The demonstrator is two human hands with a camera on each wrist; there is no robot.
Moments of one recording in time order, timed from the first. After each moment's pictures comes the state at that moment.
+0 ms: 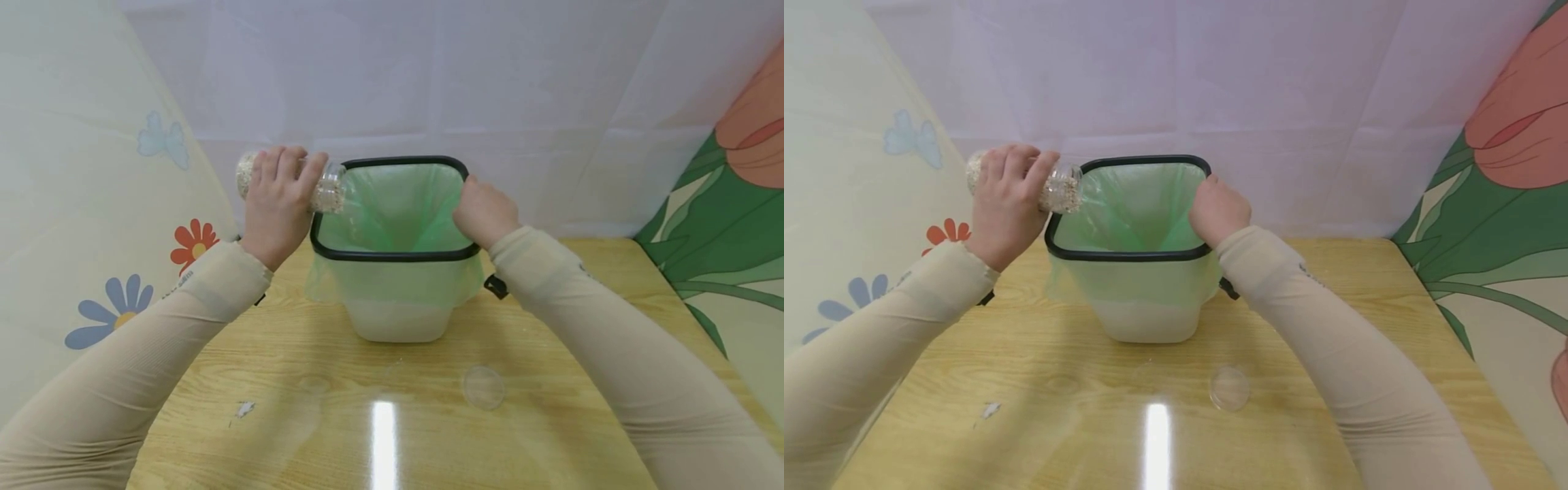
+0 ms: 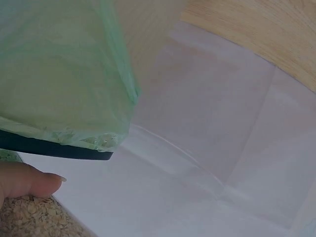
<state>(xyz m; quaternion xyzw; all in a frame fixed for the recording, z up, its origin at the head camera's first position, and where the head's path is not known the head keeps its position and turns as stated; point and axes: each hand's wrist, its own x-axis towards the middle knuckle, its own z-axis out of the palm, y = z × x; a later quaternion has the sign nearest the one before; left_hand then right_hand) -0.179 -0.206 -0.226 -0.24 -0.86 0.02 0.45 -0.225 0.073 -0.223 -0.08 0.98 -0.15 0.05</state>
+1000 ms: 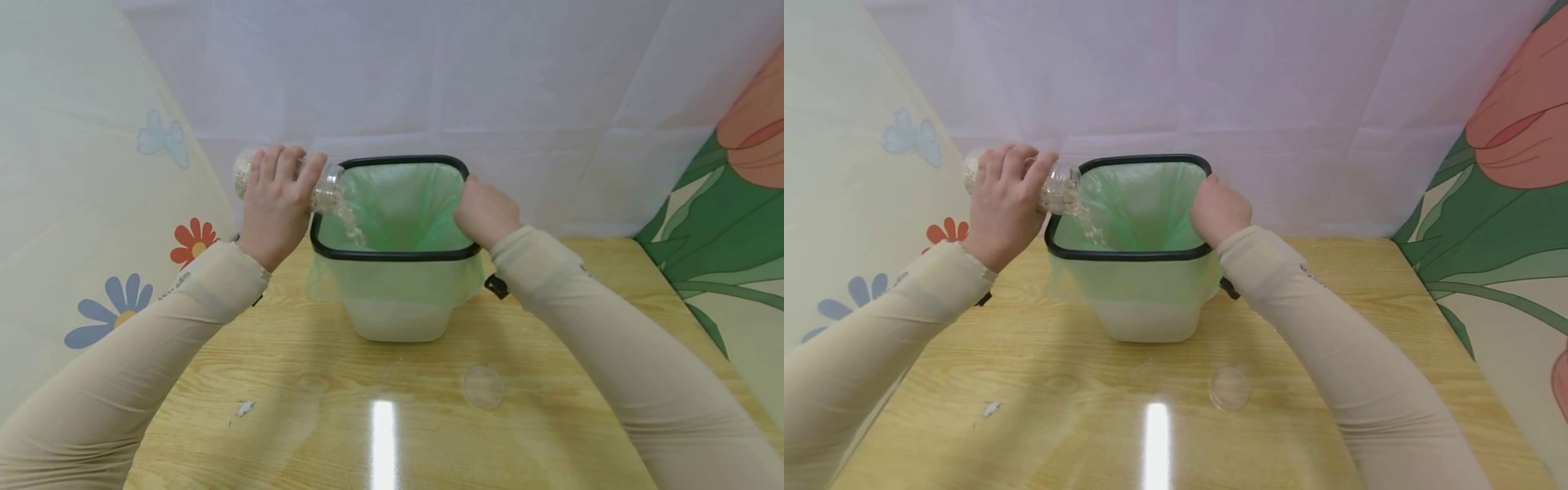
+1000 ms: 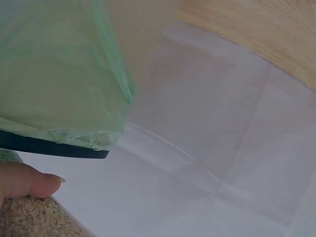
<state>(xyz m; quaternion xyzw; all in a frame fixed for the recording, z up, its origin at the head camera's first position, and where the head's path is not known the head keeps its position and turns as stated) -0.176 -0.209 -0.227 -0.24 -0.86 0.03 0.44 -0.223 0.074 -0.223 -0.08 0.98 -0.15 0.05</state>
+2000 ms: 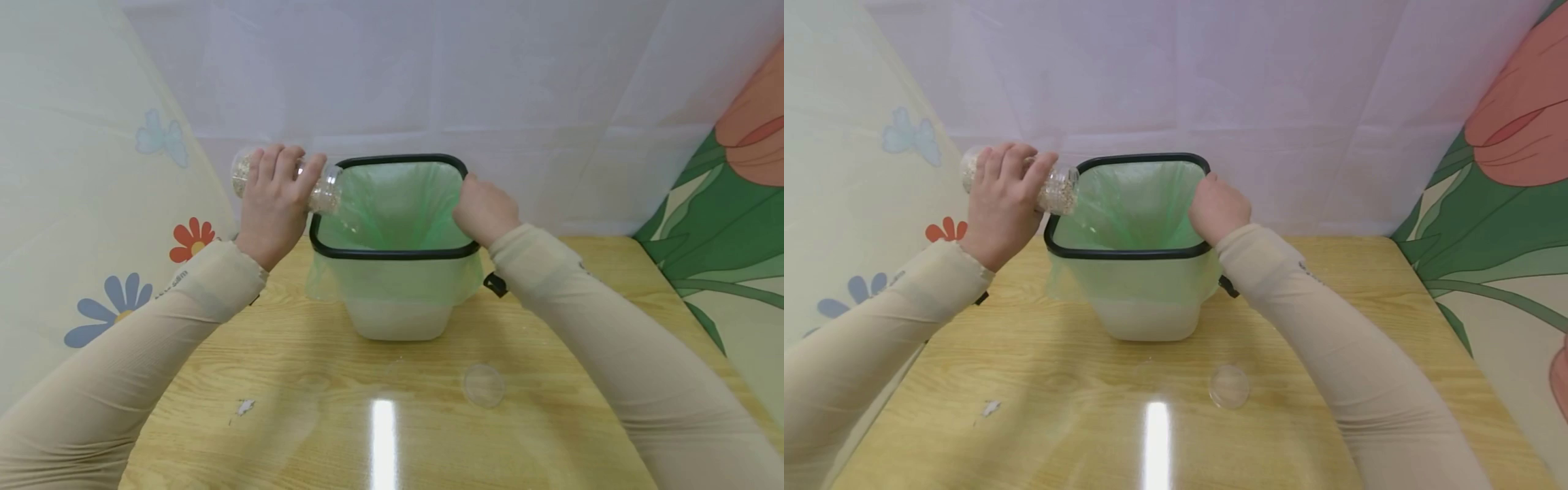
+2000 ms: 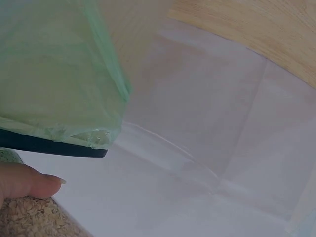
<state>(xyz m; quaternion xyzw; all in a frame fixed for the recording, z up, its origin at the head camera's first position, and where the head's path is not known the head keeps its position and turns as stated) -0.177 -0.211 -0.226 -0.25 -0.86 0.04 0.44 -0.224 0.074 -0.222 -0.08 0.98 -0.15 0.05</state>
